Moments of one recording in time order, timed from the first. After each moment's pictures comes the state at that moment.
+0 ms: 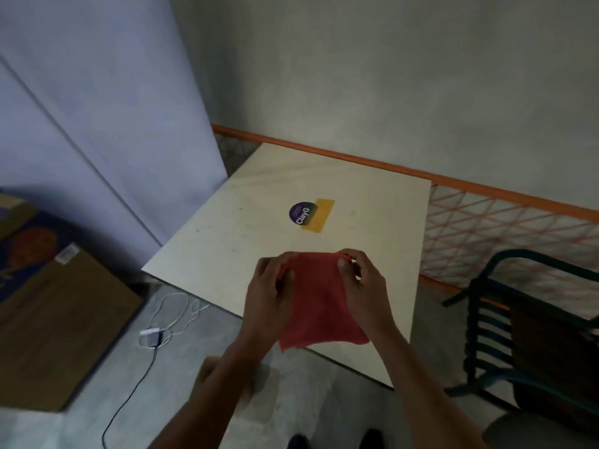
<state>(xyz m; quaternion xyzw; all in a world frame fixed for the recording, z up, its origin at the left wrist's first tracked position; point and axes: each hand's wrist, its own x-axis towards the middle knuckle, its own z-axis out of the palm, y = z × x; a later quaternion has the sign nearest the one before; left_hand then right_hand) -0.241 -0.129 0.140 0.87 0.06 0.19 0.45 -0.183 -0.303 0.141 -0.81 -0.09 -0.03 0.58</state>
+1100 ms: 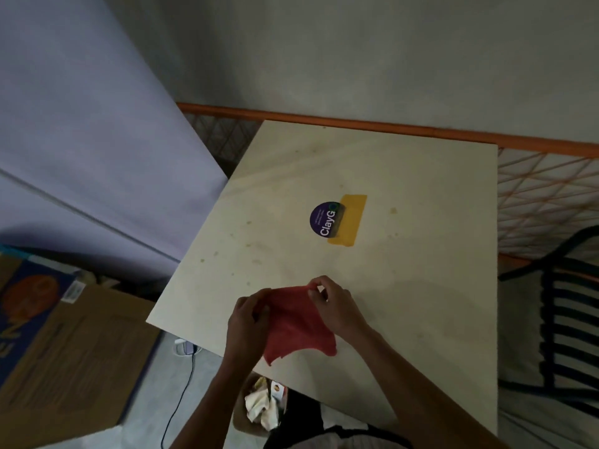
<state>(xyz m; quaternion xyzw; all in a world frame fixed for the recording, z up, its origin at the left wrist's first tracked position) -0.102 0.009 0.046 0.89 0.25 -0.03 0.39 -0.021 -0.166 0.010 -0.84 -0.07 0.23 0.49</state>
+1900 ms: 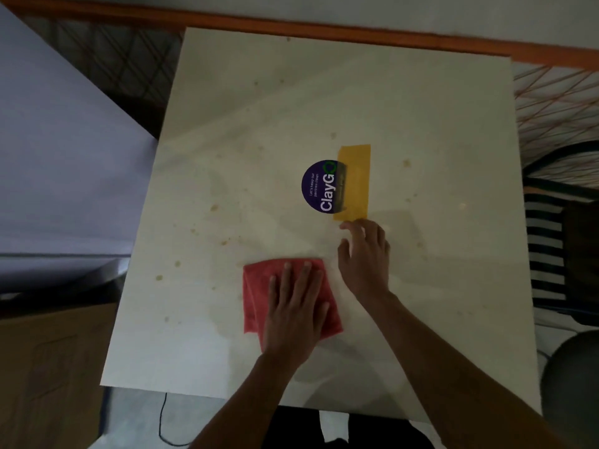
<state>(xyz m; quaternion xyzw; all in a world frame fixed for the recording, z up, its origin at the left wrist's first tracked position) -0.023 0.041 -0.098 0.97 -0.14 -0.15 0.15 0.069 -0.120 -0.074 -0.97 0.09 0.02 0.23</state>
